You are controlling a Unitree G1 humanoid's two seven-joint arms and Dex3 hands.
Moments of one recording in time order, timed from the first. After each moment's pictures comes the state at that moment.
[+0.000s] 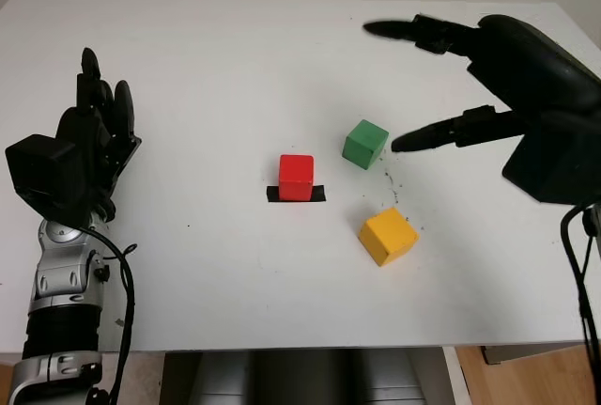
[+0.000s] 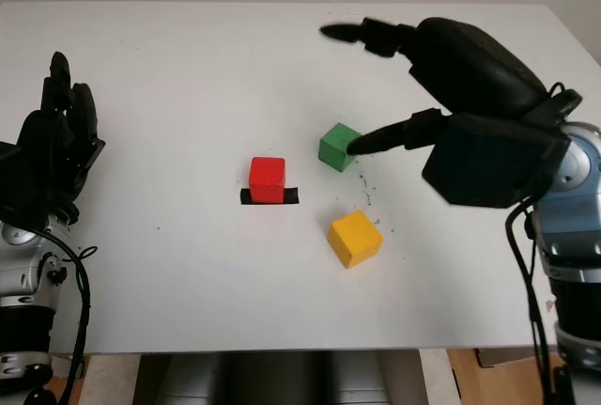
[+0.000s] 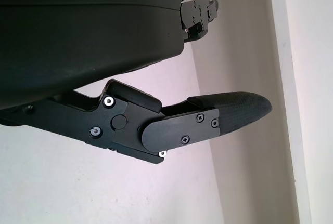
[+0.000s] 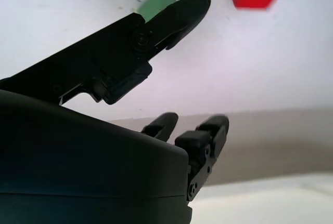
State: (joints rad) left arm -0.45 0.38 0.29 0.32 -0.13 -0.04 -0.09; right arm -0.54 -0.81 -0.01 -0.20 -0.34 -0.09 0.55
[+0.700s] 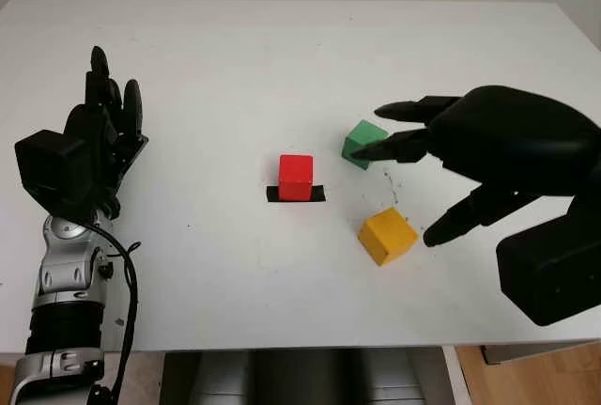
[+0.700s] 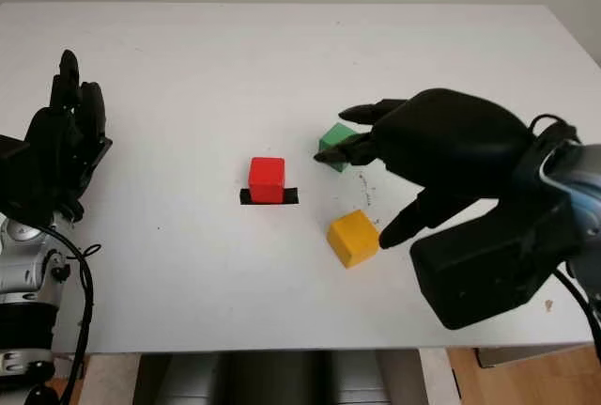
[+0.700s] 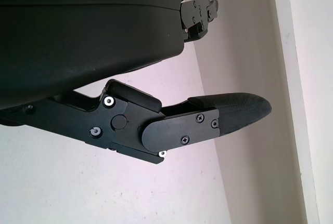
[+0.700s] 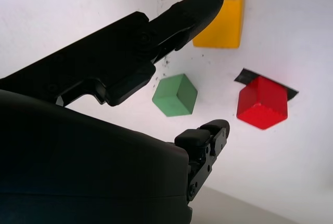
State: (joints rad) left arm -0.45 0.38 0.27 0.32 -0.11 -0.04 -0.10; right arm -0.37 -0.95 0.00 -0.44 -0.40 -0.15 0.77
